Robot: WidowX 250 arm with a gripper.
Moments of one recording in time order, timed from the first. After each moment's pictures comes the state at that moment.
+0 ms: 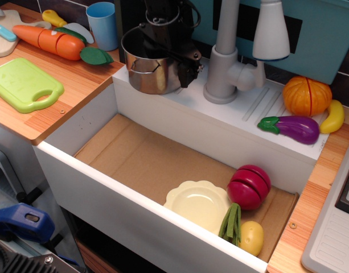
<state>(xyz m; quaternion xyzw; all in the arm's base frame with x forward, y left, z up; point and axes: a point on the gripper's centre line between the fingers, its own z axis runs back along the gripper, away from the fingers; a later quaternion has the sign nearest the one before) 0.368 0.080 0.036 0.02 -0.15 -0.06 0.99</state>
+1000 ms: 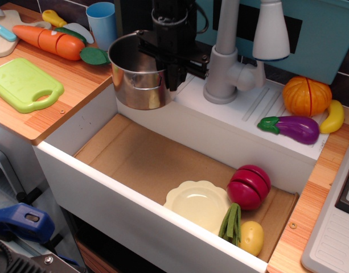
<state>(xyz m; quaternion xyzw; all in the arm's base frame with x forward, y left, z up) 0.330 0.064 0.055 0.03 -0.08 0.03 1.00</state>
